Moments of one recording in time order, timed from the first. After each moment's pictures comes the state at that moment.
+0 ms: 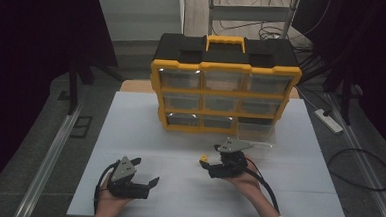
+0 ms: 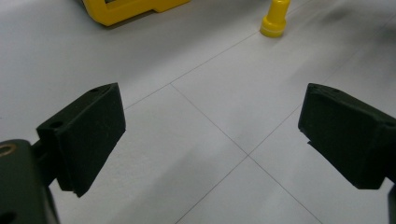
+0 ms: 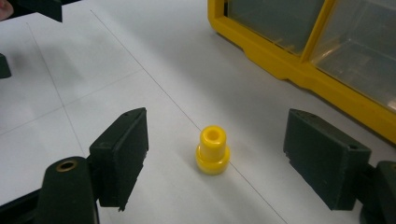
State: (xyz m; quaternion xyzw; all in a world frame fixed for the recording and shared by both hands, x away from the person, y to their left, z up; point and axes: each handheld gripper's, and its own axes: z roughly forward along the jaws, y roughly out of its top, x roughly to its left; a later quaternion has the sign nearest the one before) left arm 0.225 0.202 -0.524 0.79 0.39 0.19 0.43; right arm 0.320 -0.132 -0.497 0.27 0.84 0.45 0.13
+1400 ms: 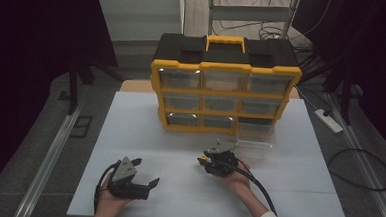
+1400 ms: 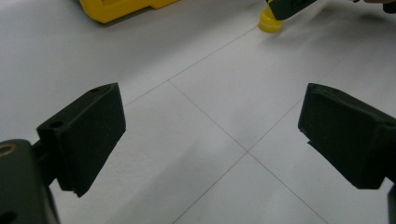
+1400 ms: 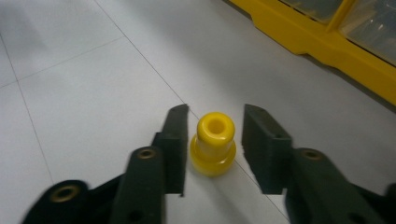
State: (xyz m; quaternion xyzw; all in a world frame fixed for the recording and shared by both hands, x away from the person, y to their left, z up) left arm 0.225 0.201 -0.525 0.80 0.38 0.19 0.43; right arm 0.332 -0.111 -0.525 0.26 0.87 0.40 0.14
